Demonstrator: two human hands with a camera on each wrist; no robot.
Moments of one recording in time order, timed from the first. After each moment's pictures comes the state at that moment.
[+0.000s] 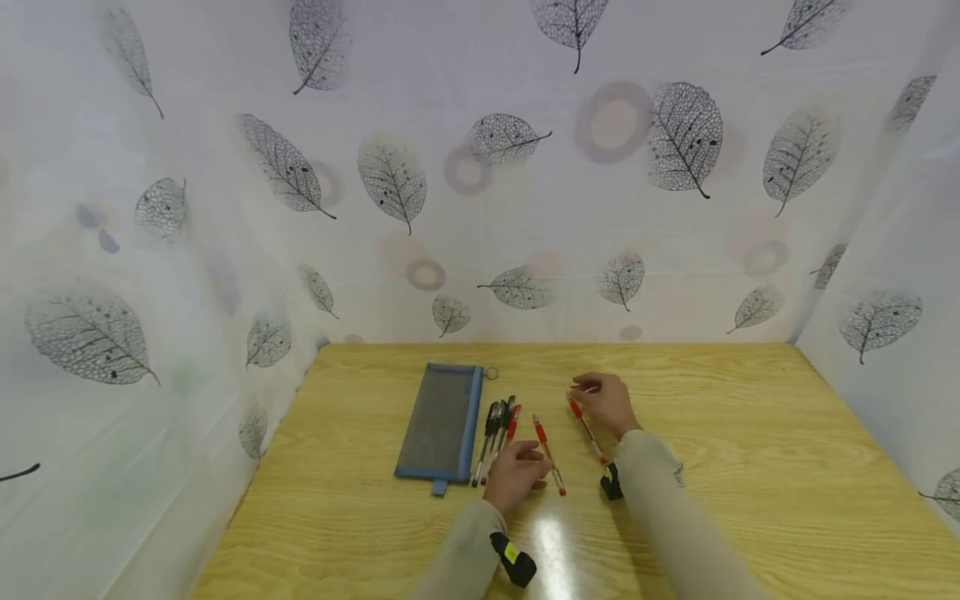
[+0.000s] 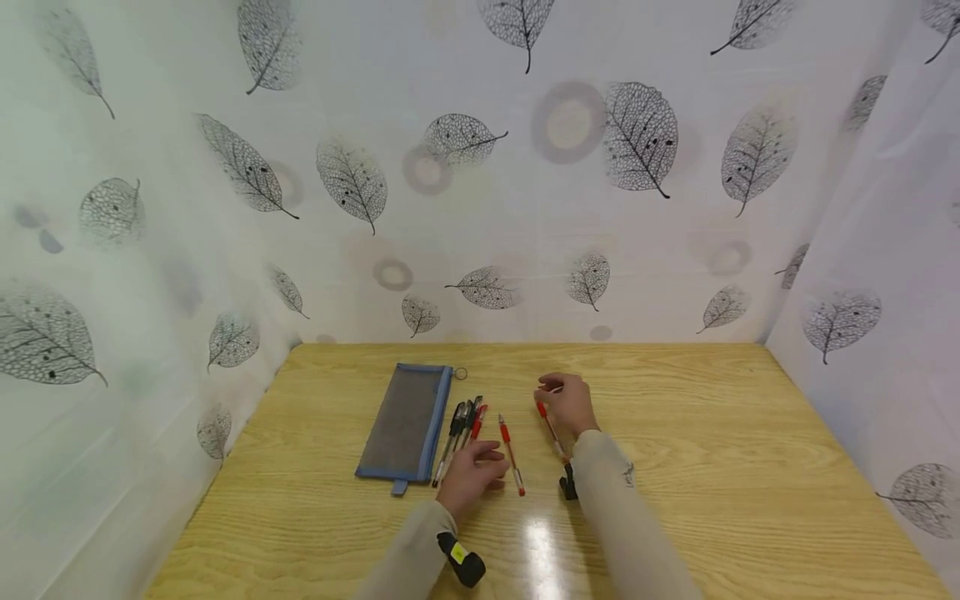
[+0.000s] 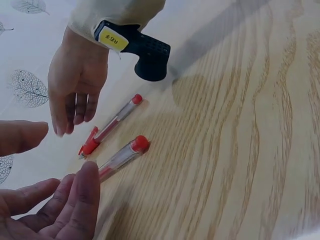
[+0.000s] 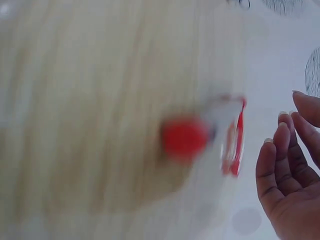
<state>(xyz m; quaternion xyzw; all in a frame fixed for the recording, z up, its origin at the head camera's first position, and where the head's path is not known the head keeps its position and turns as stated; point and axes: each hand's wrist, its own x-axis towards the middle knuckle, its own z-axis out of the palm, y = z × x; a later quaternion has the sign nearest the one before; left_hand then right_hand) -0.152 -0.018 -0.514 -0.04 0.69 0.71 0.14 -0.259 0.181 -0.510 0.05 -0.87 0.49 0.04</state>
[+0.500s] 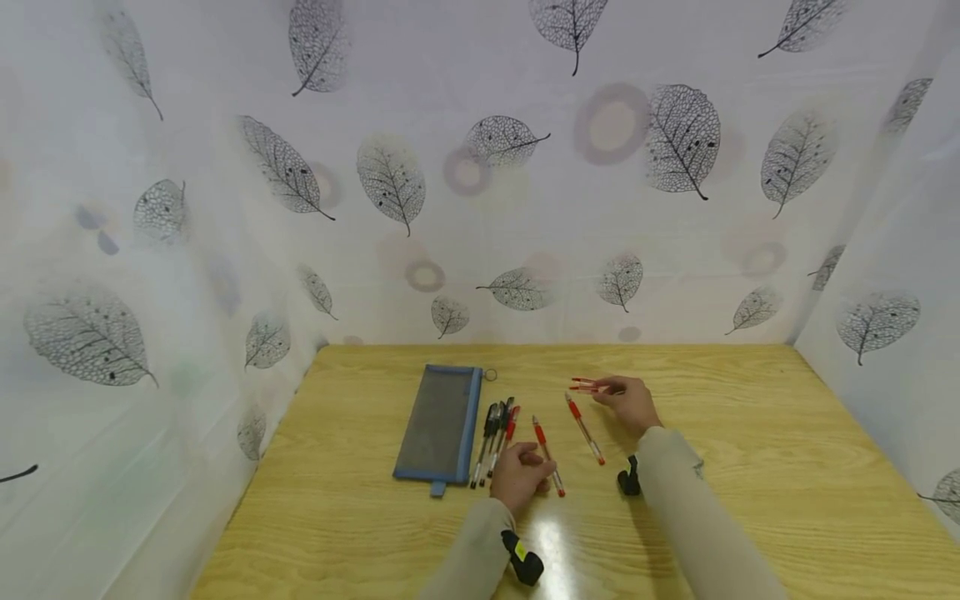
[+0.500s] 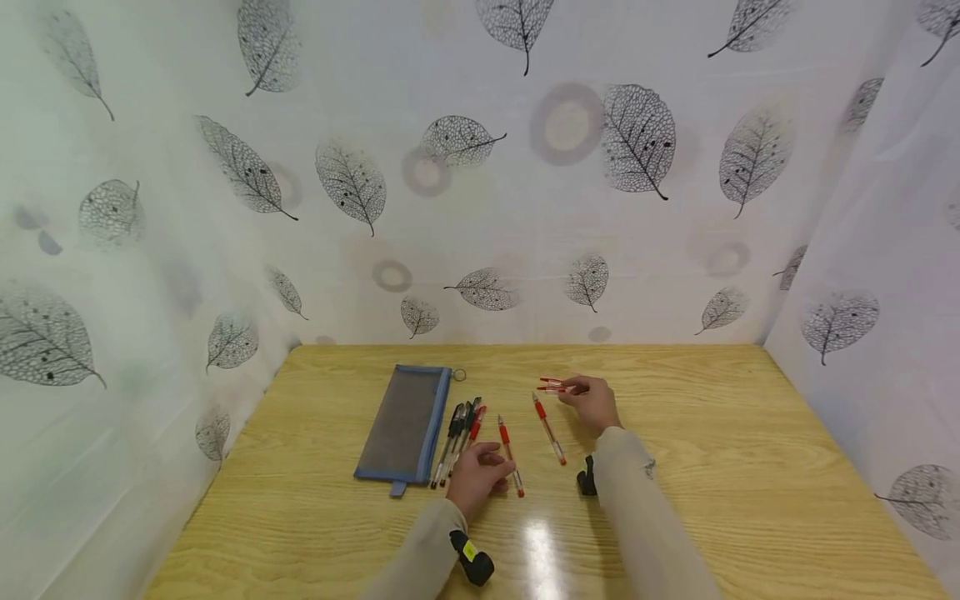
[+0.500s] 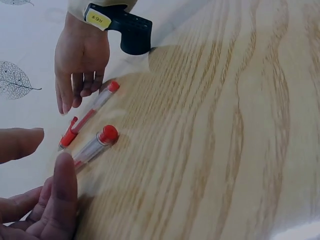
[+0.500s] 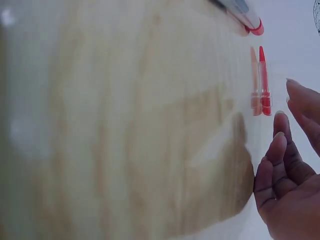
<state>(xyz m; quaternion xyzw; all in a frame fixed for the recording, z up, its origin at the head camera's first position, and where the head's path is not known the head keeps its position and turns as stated) -0.156 -0.006 -0.520 -0.07 0.72 0.68 0.11 -0.265 0.226 -0.520 0.02 -0.87 0.49 -0.01</state>
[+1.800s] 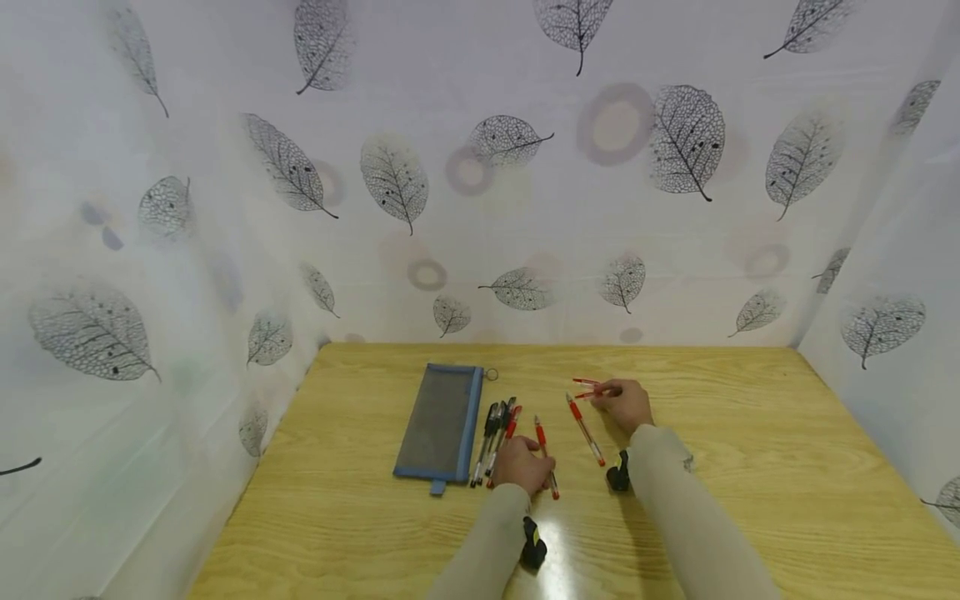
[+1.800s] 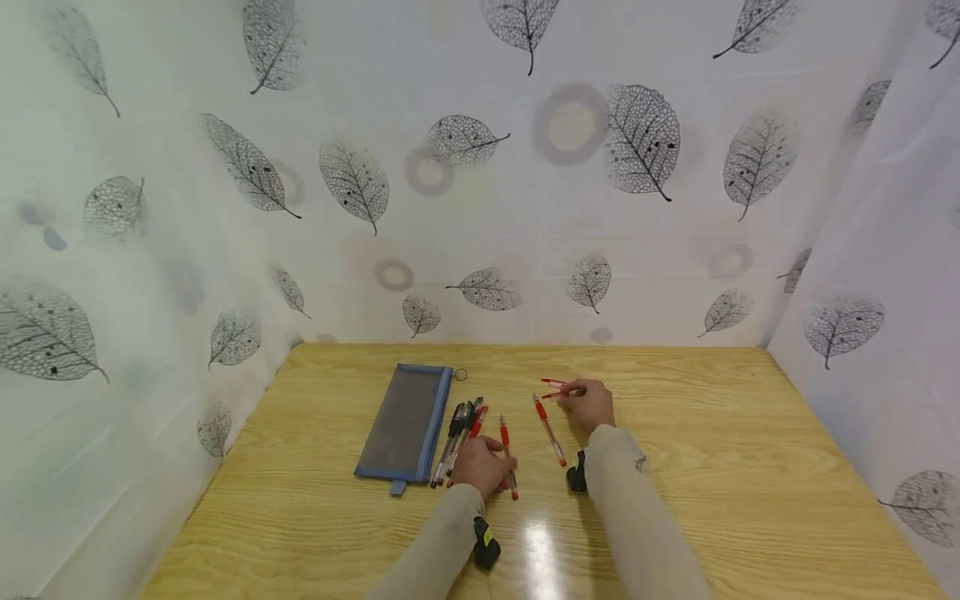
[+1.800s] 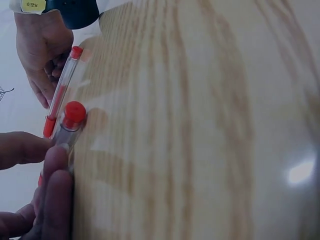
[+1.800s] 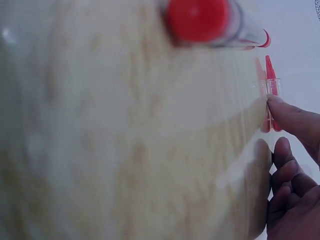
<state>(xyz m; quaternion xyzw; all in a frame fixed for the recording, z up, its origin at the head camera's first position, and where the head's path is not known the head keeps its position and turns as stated) -0.175 0.008 -0.524 -0.09 0.89 0.45 0.05 -0.272 0.218 -0.531 -0.02 -0.89 0.46 0.01</state>
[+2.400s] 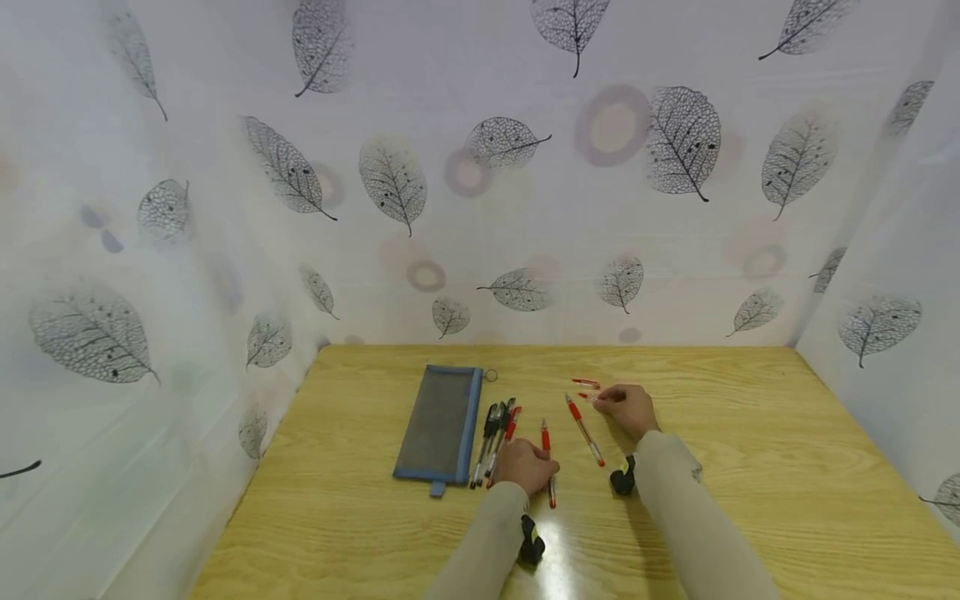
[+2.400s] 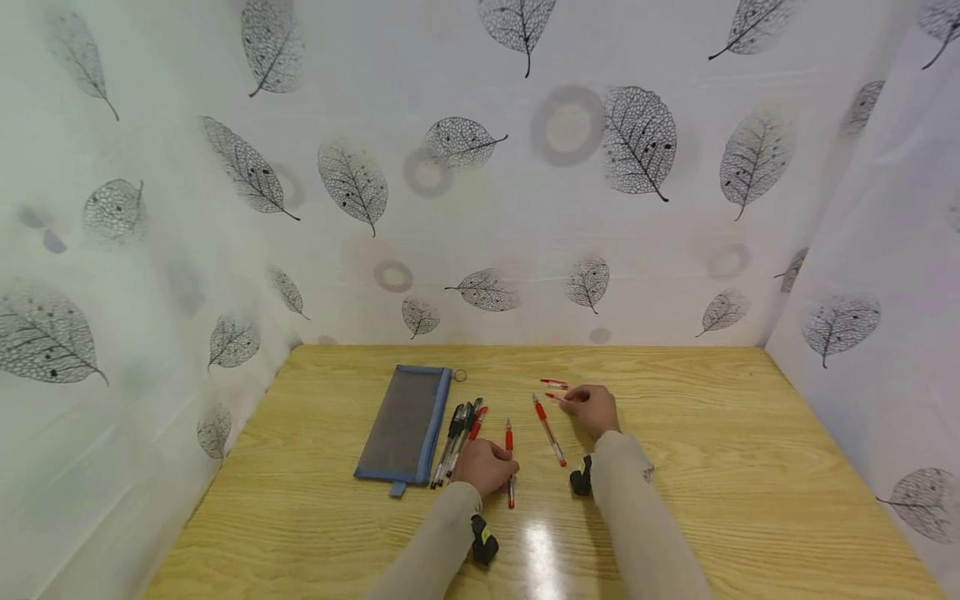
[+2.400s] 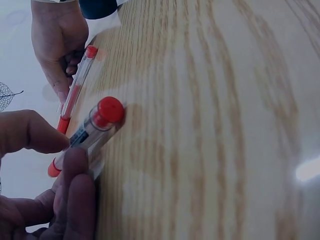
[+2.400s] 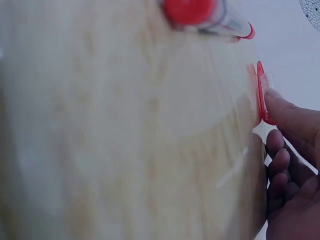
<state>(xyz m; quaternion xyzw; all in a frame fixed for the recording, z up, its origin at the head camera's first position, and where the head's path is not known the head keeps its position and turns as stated) -0.172 0.003 -0.514 -0.04 0.91 0.40 0.10 -0.265 0.228 -0.538 -0.01 -0.89 0.45 0.01</state>
